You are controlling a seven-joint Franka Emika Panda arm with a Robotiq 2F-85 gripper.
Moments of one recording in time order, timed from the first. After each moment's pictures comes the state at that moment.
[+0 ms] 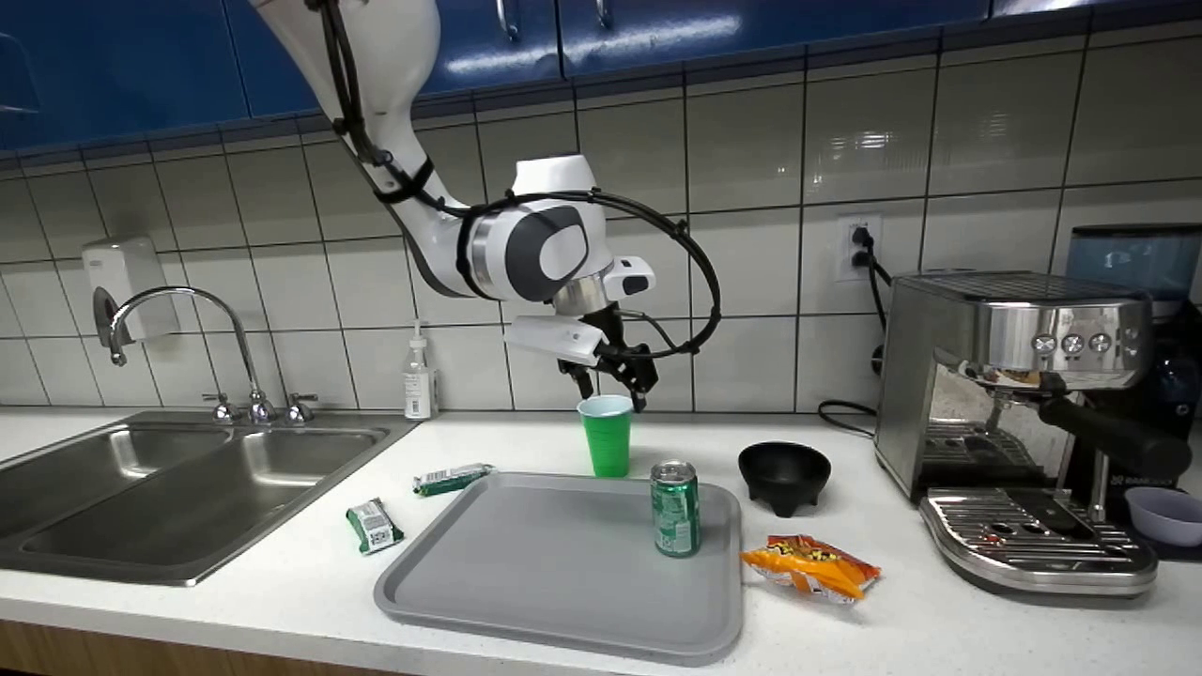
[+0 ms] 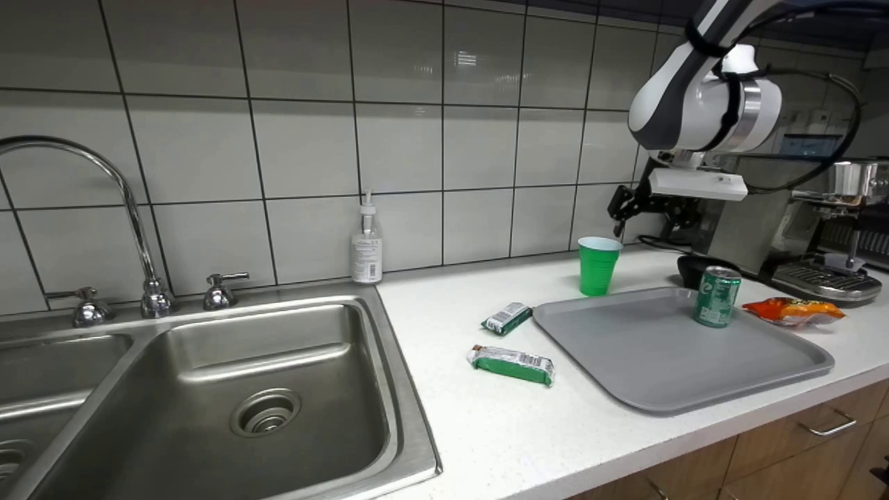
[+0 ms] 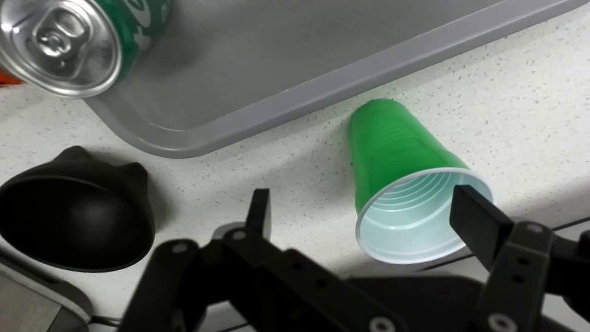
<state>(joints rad) -0.20 0.40 -0.09 -2.09 0.13 2.83 -0.04</state>
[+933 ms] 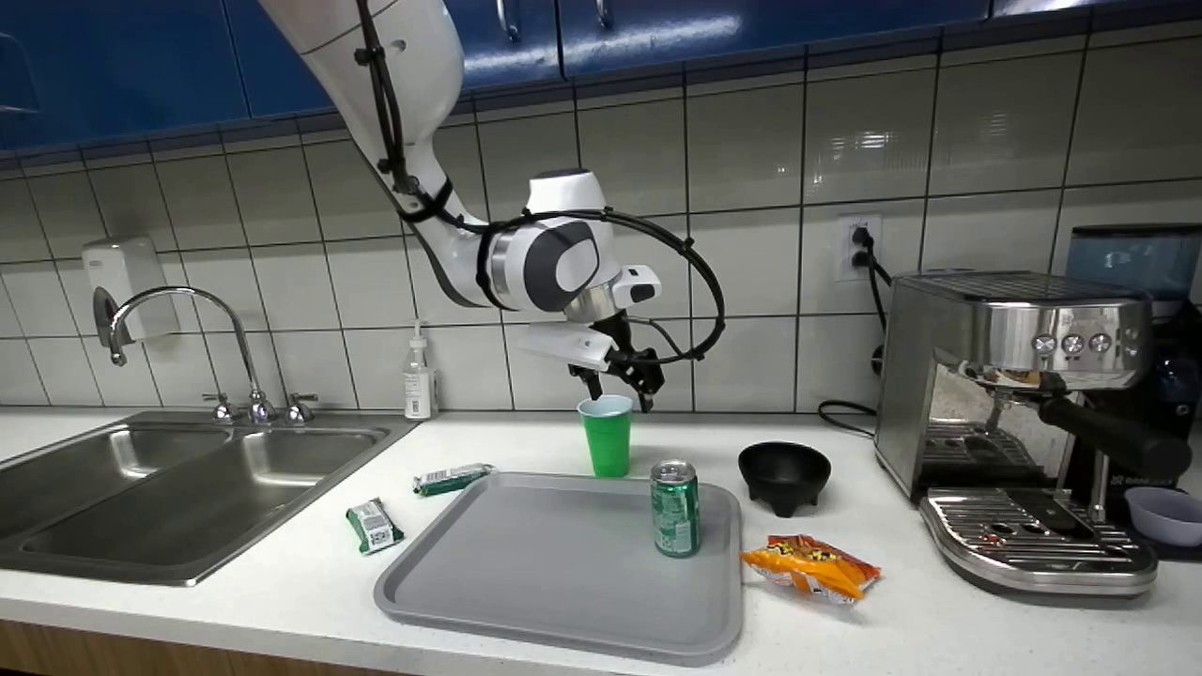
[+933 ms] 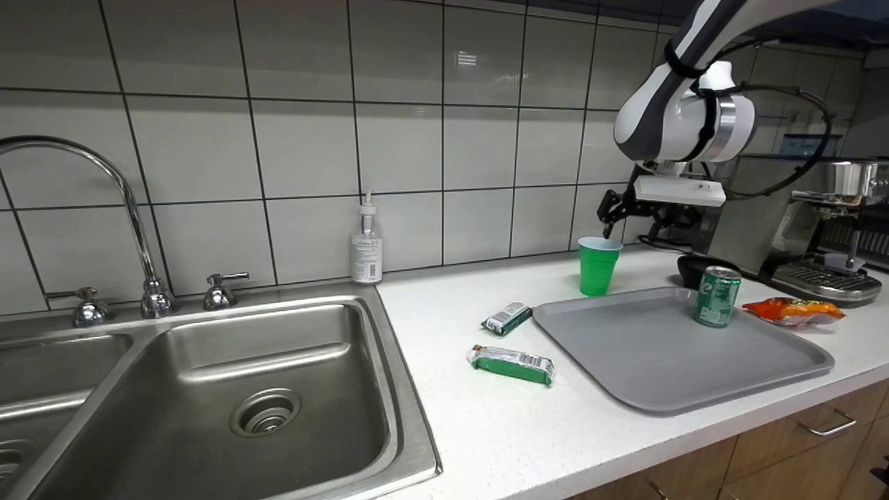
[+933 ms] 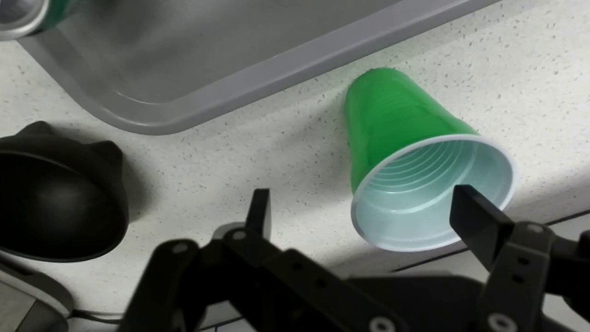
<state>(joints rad) -0.19 0.51 -0.09 -1.97 0.13 2.83 -0.02</state>
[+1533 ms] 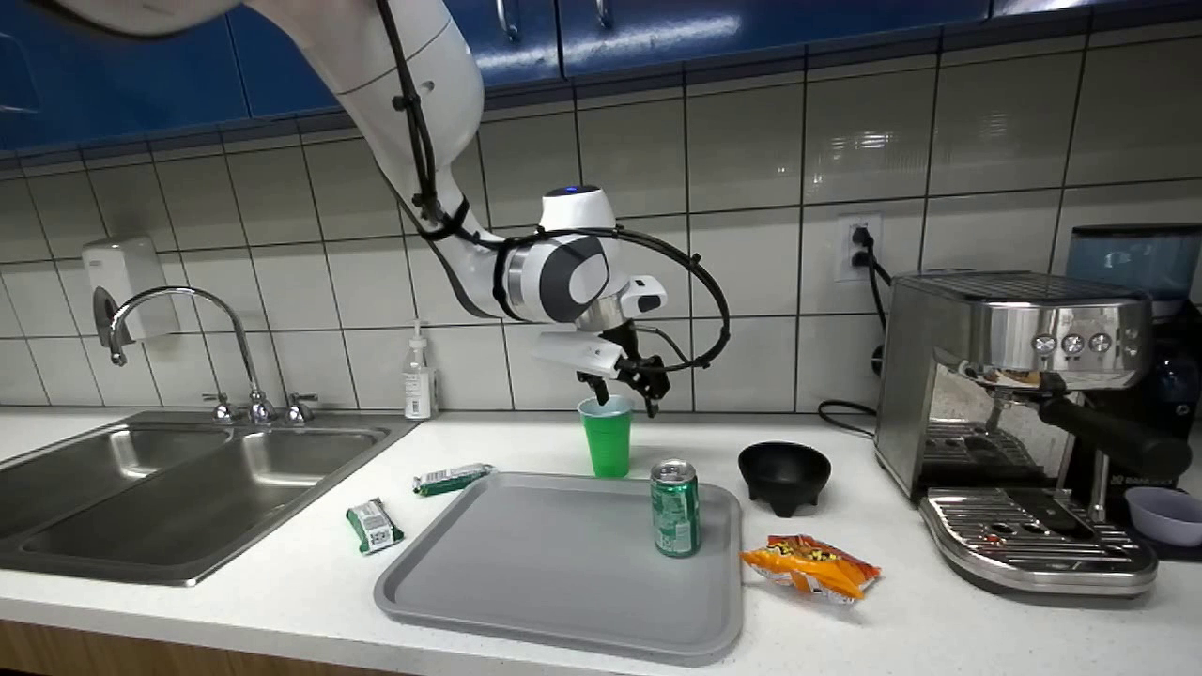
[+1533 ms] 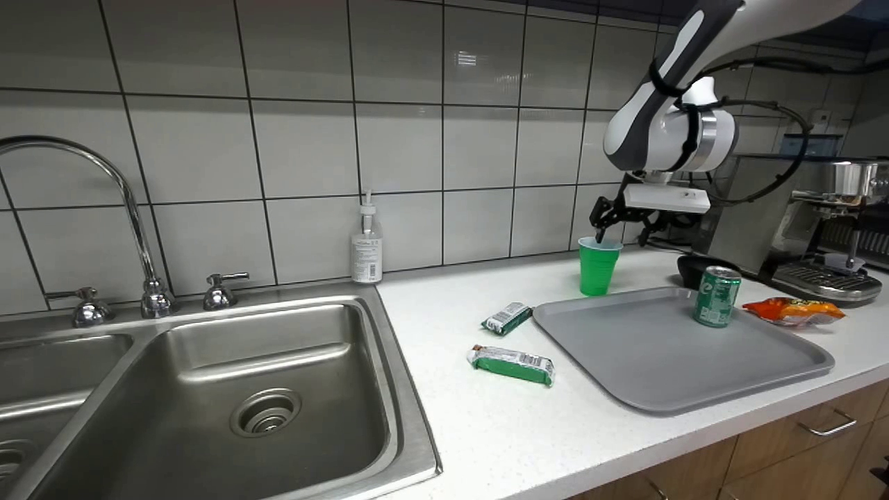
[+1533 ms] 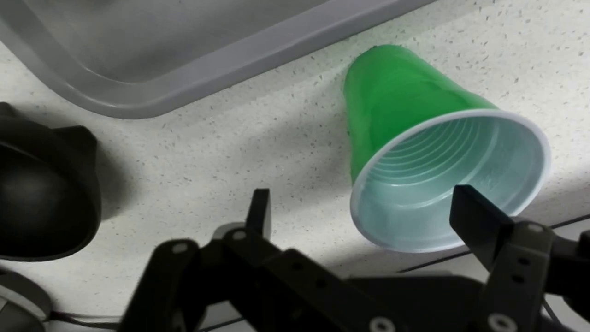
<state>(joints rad) -0.19 0.60 -0.09 -1.85 0.13 2.81 -0.02</state>
